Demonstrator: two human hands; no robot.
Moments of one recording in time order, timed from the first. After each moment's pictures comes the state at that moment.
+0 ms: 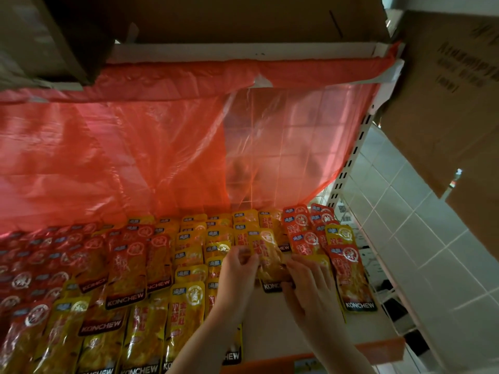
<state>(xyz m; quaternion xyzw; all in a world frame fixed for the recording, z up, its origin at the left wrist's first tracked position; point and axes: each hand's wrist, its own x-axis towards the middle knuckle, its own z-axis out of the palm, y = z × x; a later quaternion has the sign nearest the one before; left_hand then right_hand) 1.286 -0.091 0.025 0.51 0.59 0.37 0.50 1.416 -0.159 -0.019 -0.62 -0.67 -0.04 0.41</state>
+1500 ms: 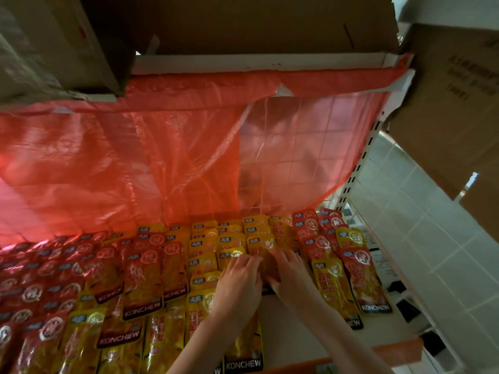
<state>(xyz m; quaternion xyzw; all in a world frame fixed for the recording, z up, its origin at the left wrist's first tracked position) 1.244 -0.079 0.009 0.82 0.51 0.19 0.19 1.380 -0.091 -0.025 -0.70 -0.65 0.17 0.24</state>
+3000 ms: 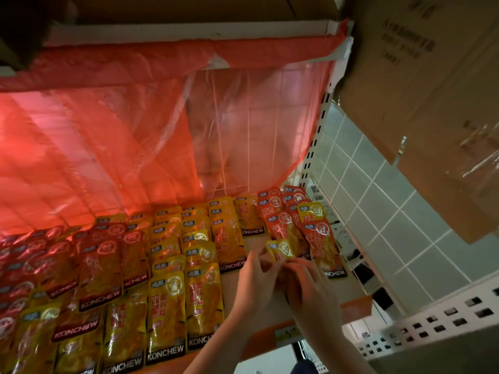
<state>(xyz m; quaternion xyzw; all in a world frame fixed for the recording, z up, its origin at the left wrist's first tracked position) 1.329 -0.126 -0.013 0.61 0.52 0.27 0.53 1.430 -0.199 -0.045 -0.72 -0.59 -0.02 0.37</state>
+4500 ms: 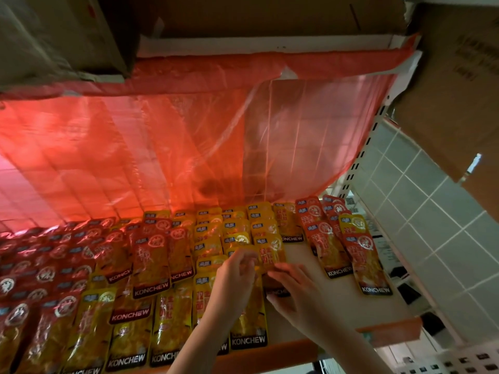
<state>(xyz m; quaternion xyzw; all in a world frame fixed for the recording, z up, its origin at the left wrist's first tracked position) 1.223 -0.101 0.013 0.67 0.53 0.31 0.41 1.384 -0.150 -0.053 -0.58 -0.75 0.02 0.32</state>
